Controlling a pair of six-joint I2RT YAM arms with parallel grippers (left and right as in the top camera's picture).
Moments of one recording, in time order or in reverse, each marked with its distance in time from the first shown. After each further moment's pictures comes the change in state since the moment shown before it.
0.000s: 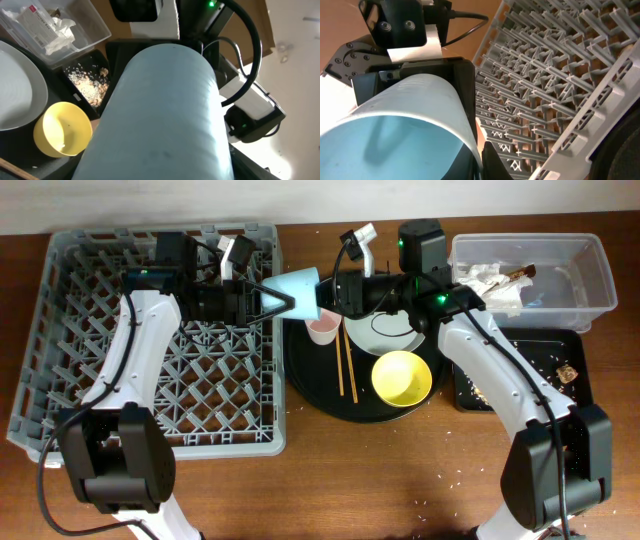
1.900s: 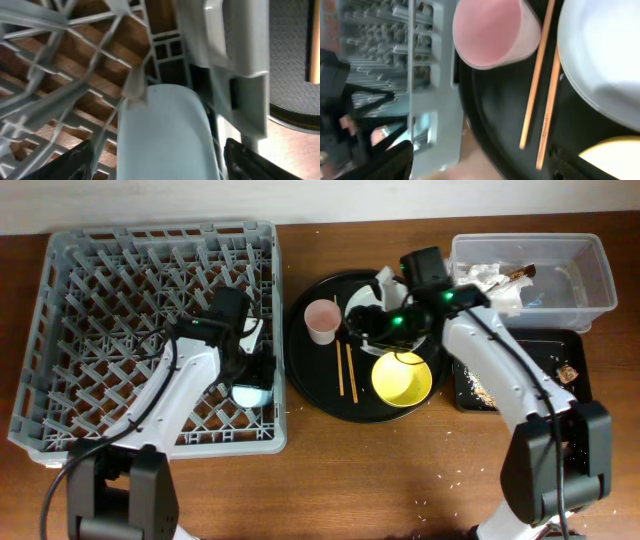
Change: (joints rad) left arm -0.188 -0.195 -0.385 0.095 -1.472 -0.305; right arm -0.017 0.016 -0.002 -0.547 0.517 -0.199
